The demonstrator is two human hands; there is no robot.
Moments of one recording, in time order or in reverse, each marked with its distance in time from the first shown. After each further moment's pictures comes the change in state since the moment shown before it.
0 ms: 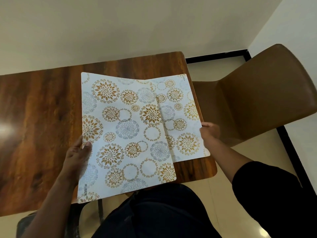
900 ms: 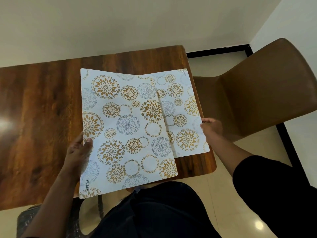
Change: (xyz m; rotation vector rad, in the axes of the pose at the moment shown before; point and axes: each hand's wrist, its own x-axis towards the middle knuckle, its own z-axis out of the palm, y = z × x) left_hand 0.003 -0.007 0.003 0.048 0.015 0.028; right_hand -0.003 -0.006 -0.012 -0.044 -0.040 -0.022
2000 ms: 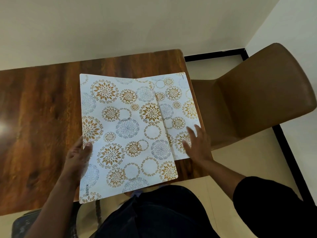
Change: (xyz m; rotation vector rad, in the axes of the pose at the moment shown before) left_hand -0.012 0.007 0.008 -0.076 0.051 -0.099; right_hand -0.050 0.065 0.018 -0.839 -0.028 -0.771
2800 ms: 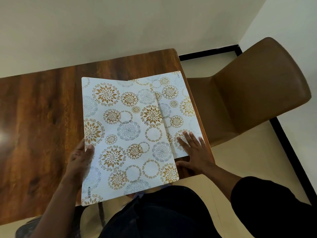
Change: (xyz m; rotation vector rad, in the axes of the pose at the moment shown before) left_hand 0.003 -0.004 0.002 0.016 -0.073 0.027; right_hand -0.034 0.019 0.016 -0.155 -0.247 -0.280
